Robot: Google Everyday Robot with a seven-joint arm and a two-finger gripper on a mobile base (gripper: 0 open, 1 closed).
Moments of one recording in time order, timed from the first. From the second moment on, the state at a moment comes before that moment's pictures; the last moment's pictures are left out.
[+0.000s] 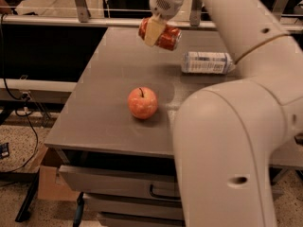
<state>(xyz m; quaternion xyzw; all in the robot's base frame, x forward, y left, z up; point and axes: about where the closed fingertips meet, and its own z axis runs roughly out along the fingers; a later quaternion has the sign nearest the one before) 0.724 -0.015 0.935 -0.58 0.79 0.05 0.19</state>
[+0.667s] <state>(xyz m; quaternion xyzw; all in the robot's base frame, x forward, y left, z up) 0.664 -0.070 1.009 -0.55 0.75 0.16 0.32</state>
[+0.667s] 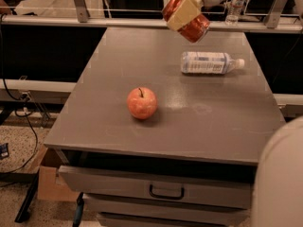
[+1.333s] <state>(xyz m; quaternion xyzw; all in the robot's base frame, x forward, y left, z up) 0.616 -0.118 0.969 -0.50 0.72 0.28 0.40</state>
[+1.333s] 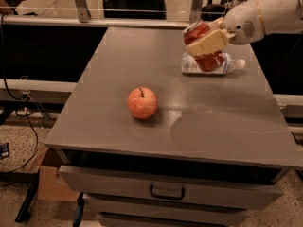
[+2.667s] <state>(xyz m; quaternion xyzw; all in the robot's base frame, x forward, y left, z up) 0.586 -0.145 0.919 -0.49 0.59 0.41 0.49</state>
